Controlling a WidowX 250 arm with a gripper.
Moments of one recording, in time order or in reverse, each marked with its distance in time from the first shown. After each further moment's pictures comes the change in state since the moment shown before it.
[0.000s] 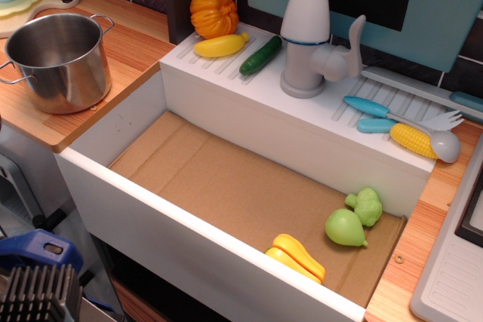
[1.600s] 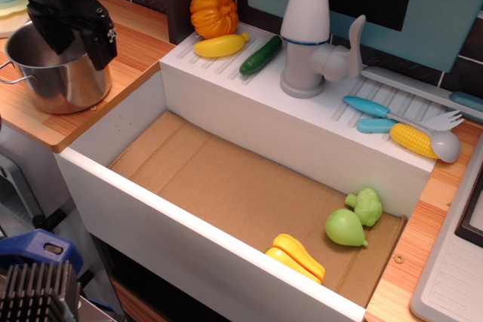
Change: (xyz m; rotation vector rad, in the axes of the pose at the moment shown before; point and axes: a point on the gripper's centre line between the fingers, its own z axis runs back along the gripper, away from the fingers) arm -0.009 -0.023 -0.077 -0.135 -0.055 0.054
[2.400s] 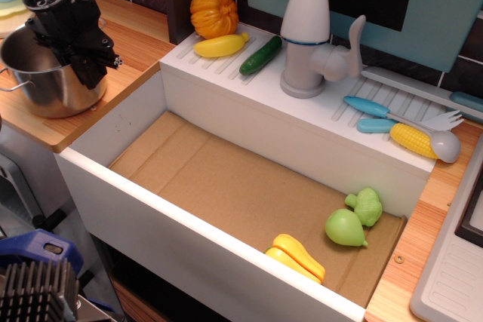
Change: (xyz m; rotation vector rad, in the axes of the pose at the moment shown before) arm -0.007 -0.006 -0.024 -0.024 -0.037 0.043
